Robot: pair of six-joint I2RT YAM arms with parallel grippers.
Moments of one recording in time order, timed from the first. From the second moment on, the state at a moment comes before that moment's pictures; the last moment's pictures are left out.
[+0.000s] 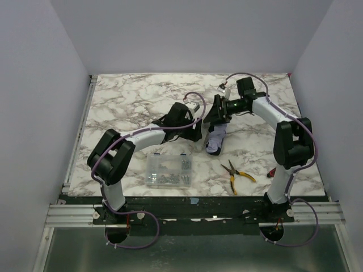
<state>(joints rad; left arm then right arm) -0.65 1.79 1.12 0.00 0.21 -0.30 0.23 1.93 1.45 -0.54 -1.03 0.19</state>
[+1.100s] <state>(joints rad) -0.63 1.80 1.12 -0.01 0.22 -0.32 0.41 1.93 1.41 -0.70 -0.21 0.31</state>
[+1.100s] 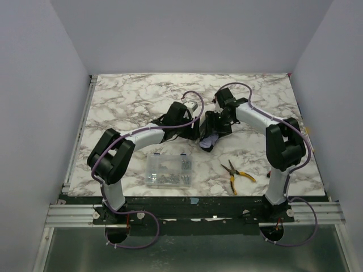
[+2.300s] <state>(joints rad) -0.40 1.76 1.33 -0.10 0.48 -0.18 -0.13 2.23 1.93 -0.67 -0.11 -0.16</state>
